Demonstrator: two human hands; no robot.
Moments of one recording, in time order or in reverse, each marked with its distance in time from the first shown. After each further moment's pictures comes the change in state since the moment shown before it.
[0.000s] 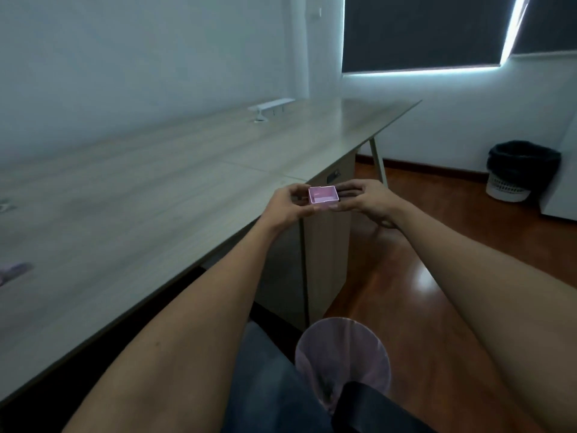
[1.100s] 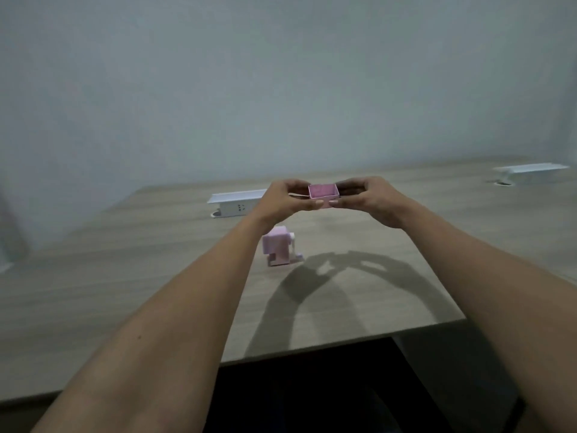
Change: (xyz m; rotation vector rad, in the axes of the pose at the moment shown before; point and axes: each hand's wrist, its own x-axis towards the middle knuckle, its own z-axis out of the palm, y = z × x) left_hand -0.222 0.085 -0.365 0.237 0.651 -0.140; right_hand 0.054 -0.224 0.374 0.141 -0.770 -0.377
